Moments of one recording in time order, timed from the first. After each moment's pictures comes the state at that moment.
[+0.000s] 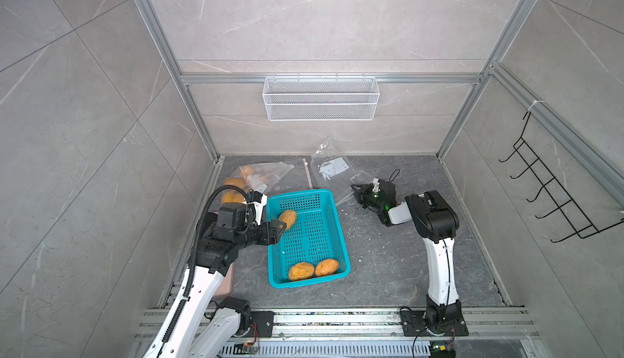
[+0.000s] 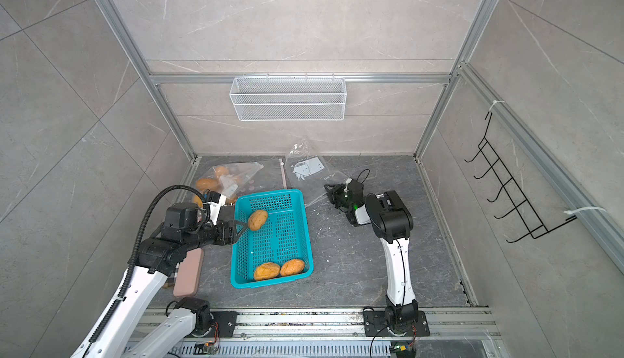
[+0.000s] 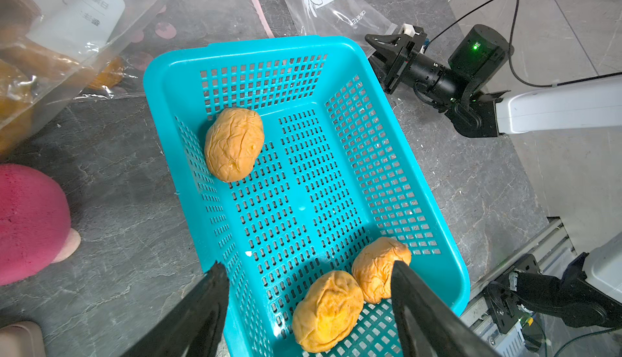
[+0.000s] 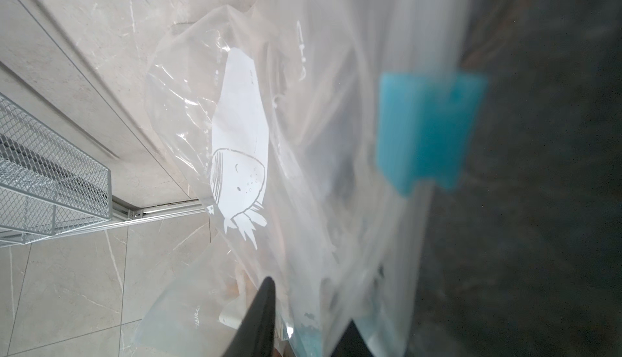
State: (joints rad) left arm -0.24 0.81 0.87 -0.79 0.36 -0.21; right arm 0.24 2.29 1.09 0.92 -0.46 1.41
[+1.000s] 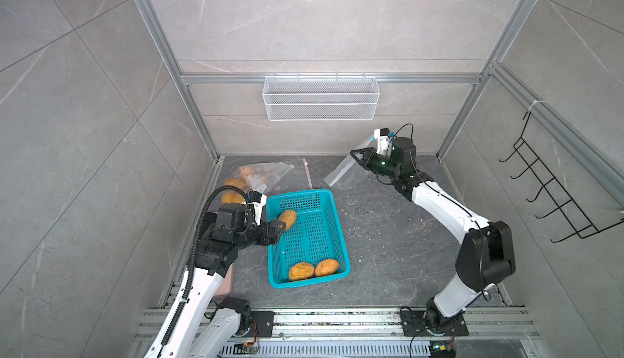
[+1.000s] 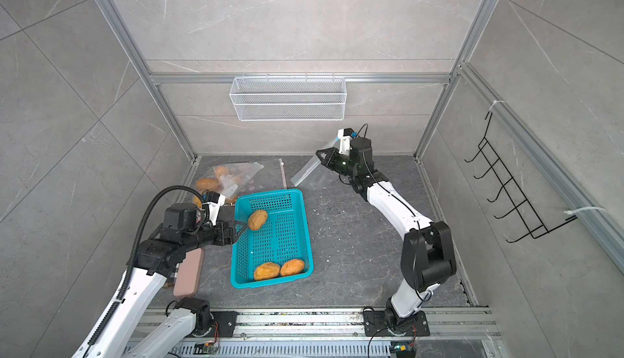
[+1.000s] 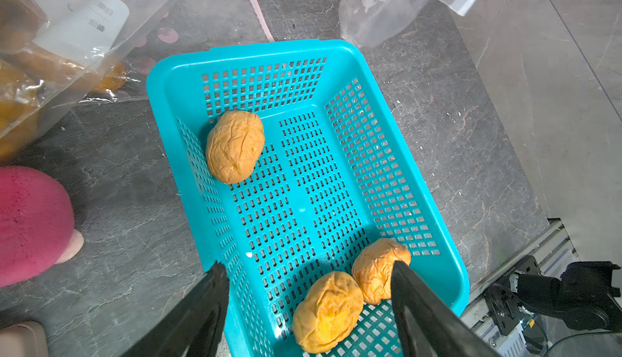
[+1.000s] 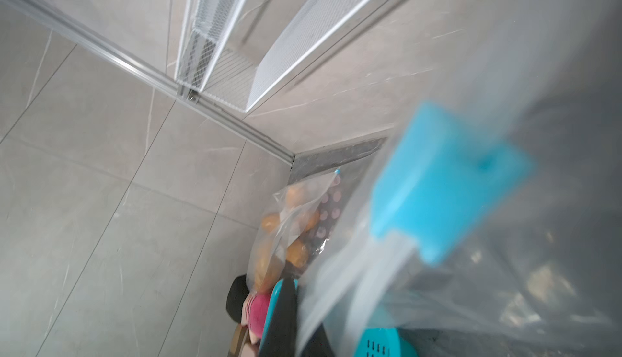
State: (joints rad) left arm -0.24 0.80 0.87 -0.79 0.35 -0.21; right arm 0.35 1.65 1.40 0.01 -0.48 0.74
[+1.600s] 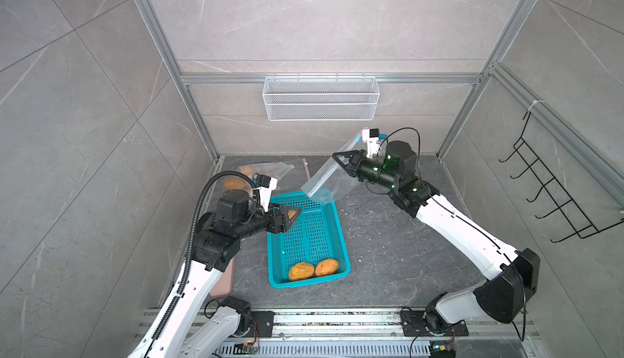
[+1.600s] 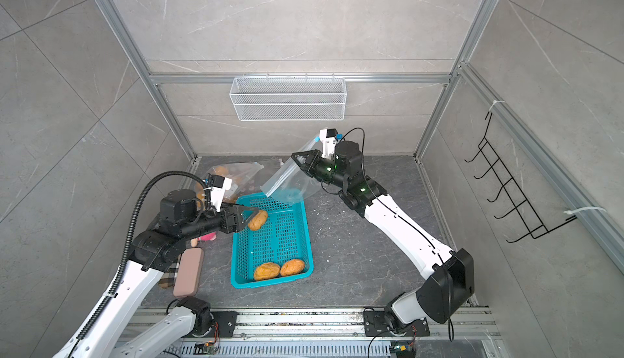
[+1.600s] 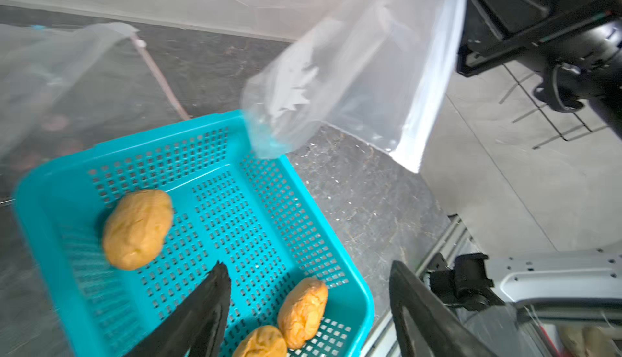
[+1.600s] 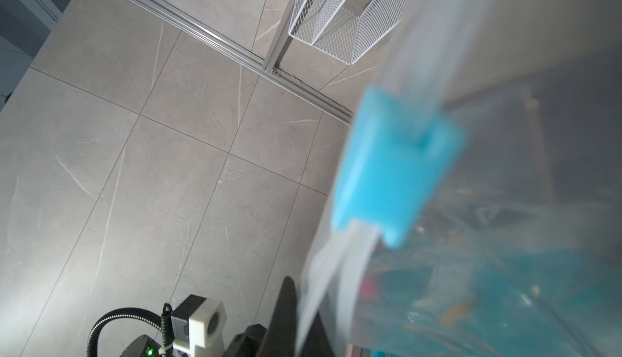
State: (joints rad) left arm -0.42 0.87 1.01 -0.61 0.48 -0.35; right arm 0.59 1.48 1.40 0.00 -0.35 1.06
